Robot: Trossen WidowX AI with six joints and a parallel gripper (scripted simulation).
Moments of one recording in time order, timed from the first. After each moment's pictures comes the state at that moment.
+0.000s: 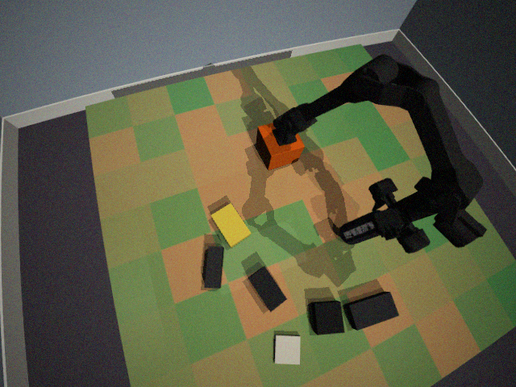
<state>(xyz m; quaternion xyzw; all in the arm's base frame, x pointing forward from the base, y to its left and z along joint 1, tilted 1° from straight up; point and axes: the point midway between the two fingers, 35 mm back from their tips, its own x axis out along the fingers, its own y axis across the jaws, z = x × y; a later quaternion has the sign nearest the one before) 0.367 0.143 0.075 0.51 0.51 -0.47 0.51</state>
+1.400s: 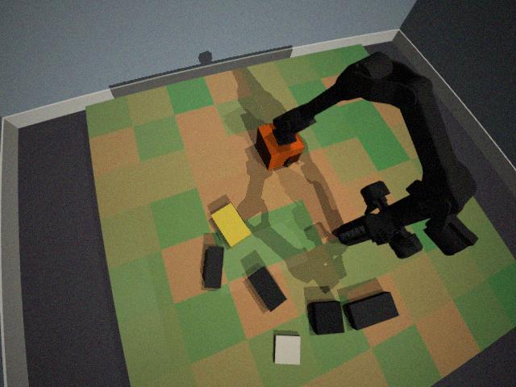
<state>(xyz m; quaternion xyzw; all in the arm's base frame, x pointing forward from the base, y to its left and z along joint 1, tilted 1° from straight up) 0.369 0.110 0.083 0.51 0.51 -0.47 0.51</state>
